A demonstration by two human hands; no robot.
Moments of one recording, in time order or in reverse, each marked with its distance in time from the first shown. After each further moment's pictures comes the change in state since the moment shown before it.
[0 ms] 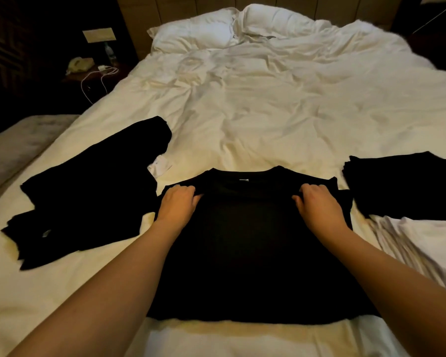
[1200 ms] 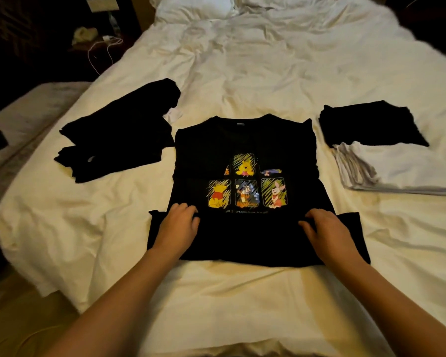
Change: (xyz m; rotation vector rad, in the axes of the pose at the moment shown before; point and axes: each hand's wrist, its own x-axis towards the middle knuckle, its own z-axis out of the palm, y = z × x) left_hand -0.297 0.023 -0.040 -0.252 -0.111 -0.033; right_hand -0.293 0.001 -0.055 0.245 -0.125 0.034
